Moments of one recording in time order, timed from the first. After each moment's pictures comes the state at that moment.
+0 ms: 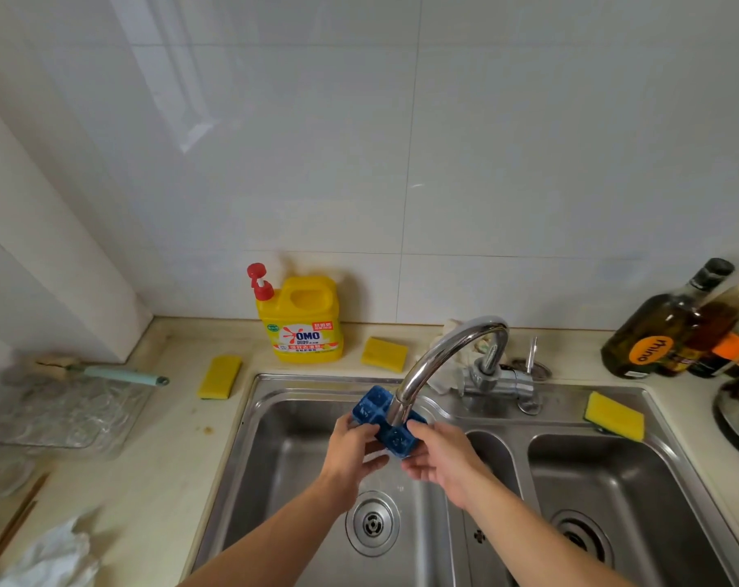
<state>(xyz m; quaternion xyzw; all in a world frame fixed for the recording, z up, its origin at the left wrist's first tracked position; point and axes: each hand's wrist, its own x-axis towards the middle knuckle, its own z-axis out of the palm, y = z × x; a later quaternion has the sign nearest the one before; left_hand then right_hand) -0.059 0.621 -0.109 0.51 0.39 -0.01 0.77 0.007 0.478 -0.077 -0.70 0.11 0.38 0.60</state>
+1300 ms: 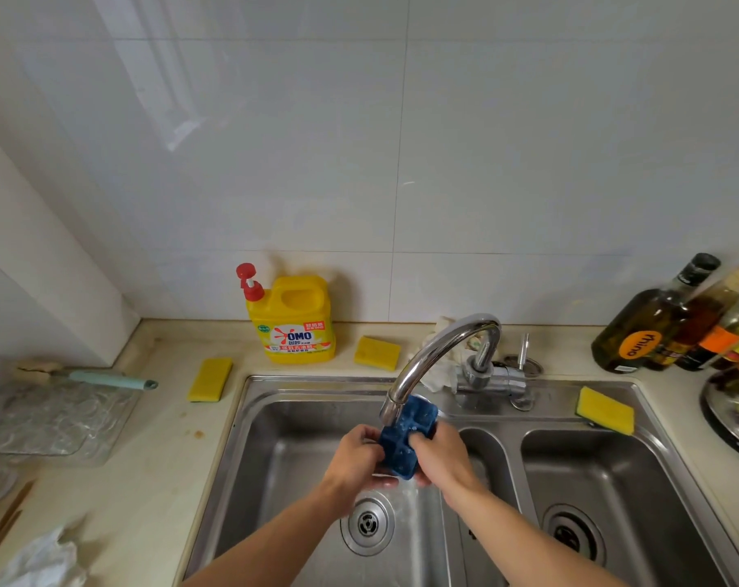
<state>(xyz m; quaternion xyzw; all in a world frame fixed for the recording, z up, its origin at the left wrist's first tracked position) -0.062 0.610 -0.106 0.60 0.32 -0.11 0.72 0.002 0.478 -0.082 -0.83 0.05 0.28 0.47</state>
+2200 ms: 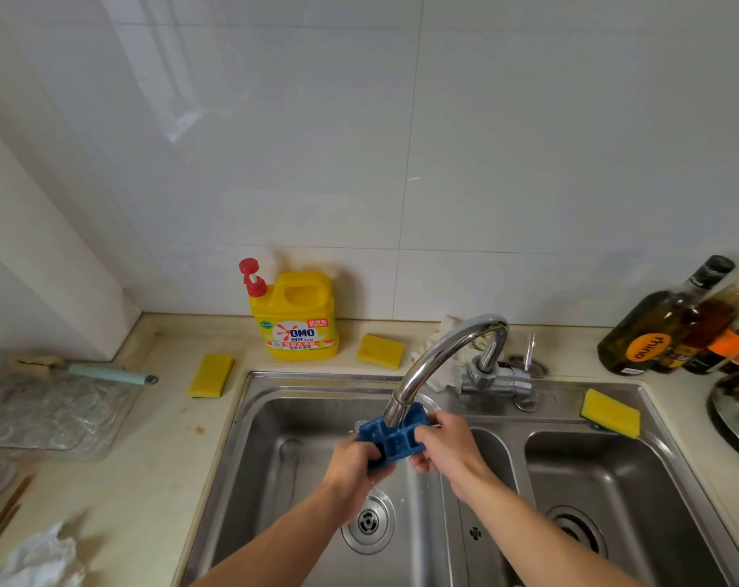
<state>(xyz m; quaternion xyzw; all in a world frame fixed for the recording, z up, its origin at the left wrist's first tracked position) -0.065 0.612 -0.123 0.45 0.37 -0.07 0.81 0.019 0.476 -0.080 -0.79 0.05 0.31 0.52</state>
